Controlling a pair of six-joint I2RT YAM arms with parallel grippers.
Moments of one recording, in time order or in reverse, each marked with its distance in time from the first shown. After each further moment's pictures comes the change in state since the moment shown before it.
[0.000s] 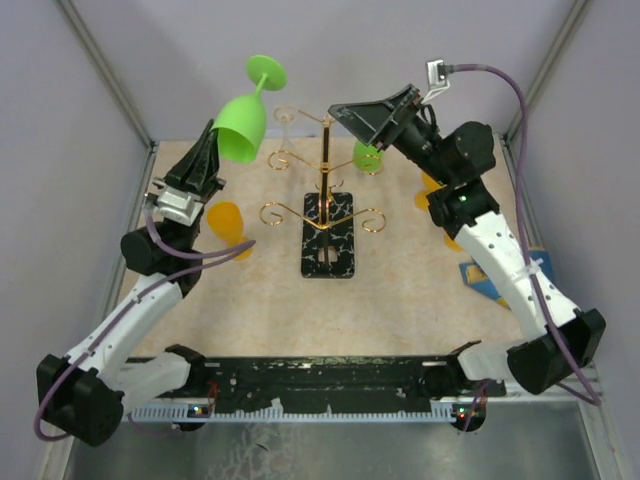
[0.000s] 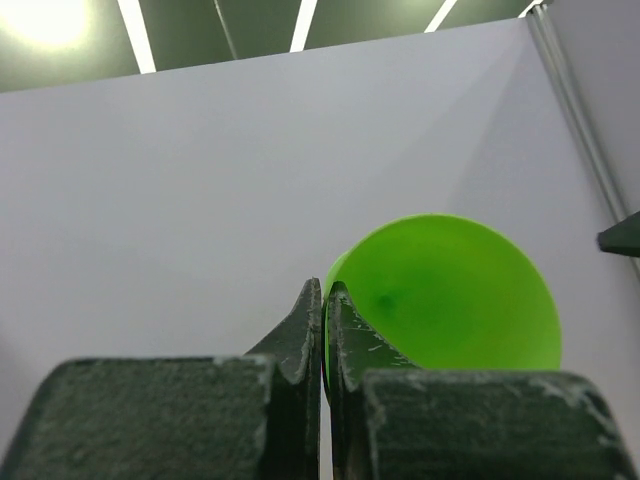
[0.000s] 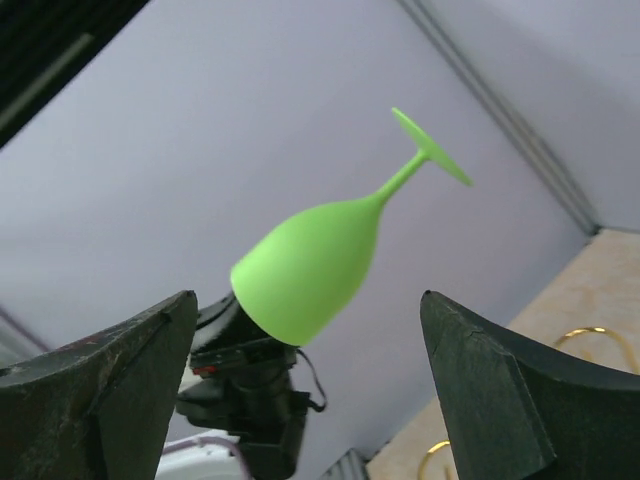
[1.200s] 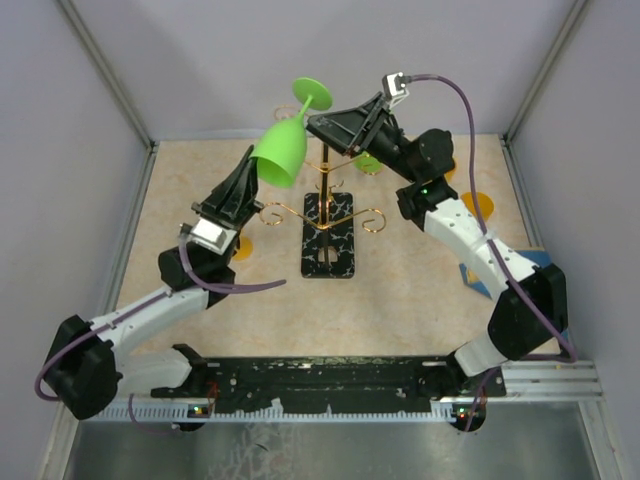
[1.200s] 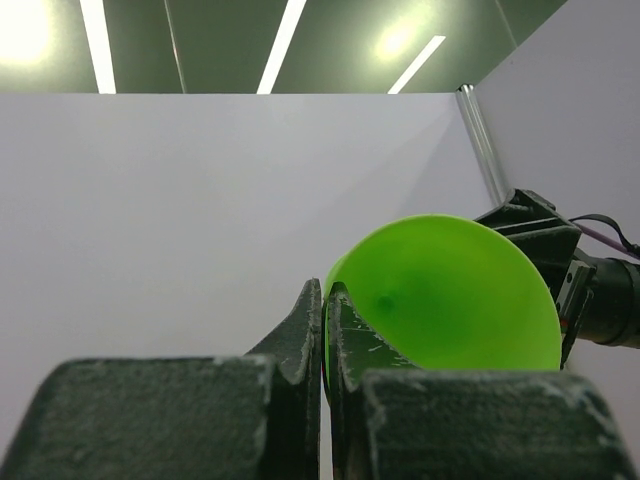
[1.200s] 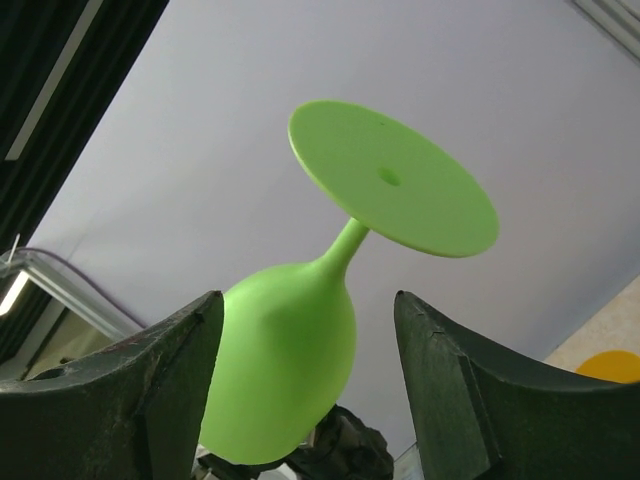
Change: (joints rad) left arm -0.297 0.127 -0.124 0.354 -0.104 0.066; right arm 0.042 0.215 -0.079 0.414 -0.133 0.348
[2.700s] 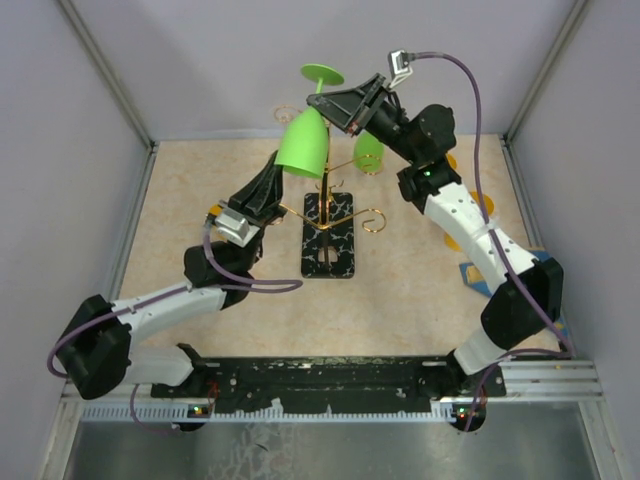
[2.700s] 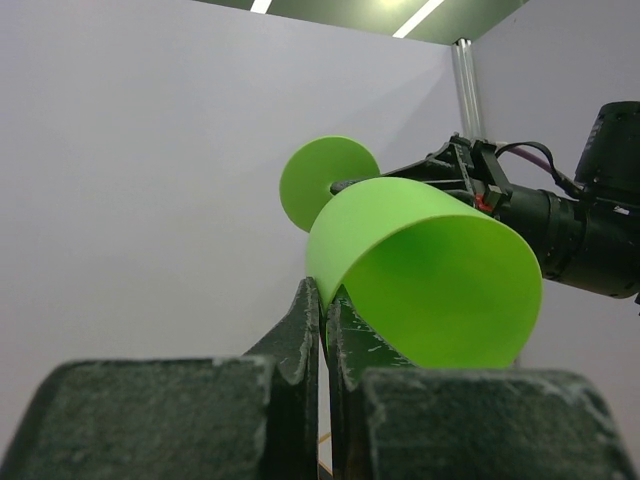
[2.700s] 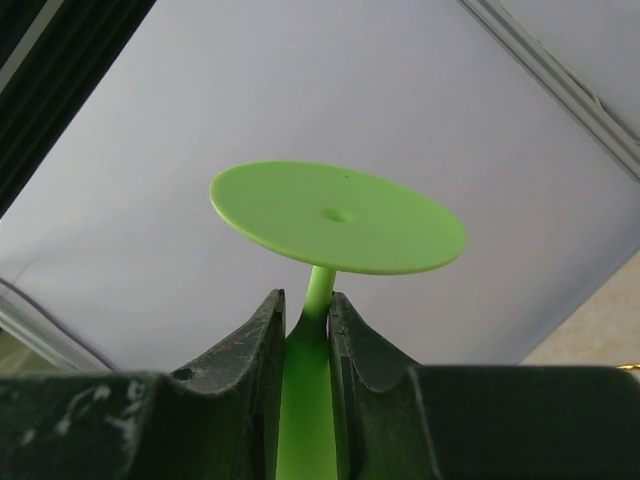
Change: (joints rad) left arm -0.120 0.118 0.006 0.014 -0.142 -0.042; right arm -0.014 0.065 0.178 -0.151 0.021 -0.107
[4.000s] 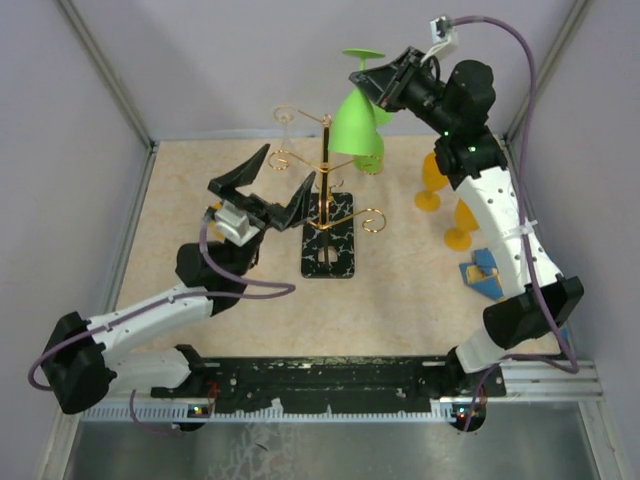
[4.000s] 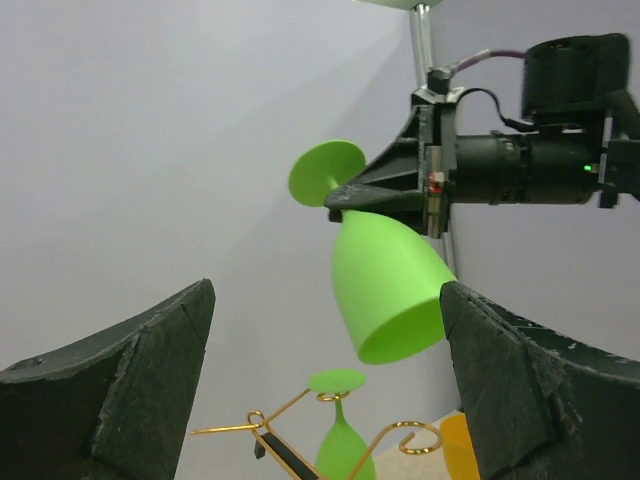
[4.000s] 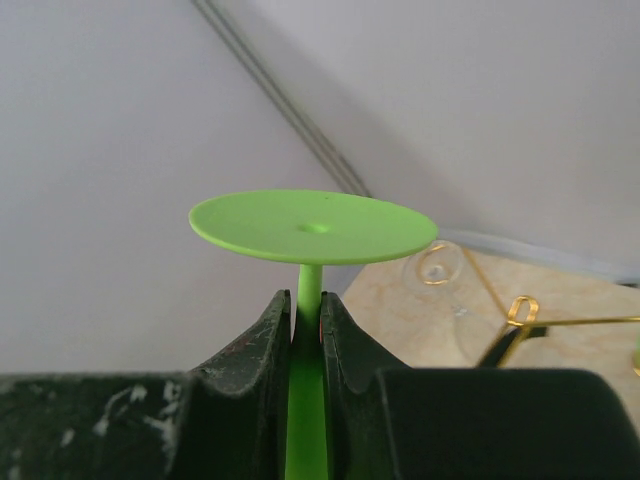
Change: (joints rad) left arm -0.060 -0.118 -0.009 -0.195 -0.005 -0.028; right arm -0.147 -0.005 0.283 -0.583 0.085 -0.496
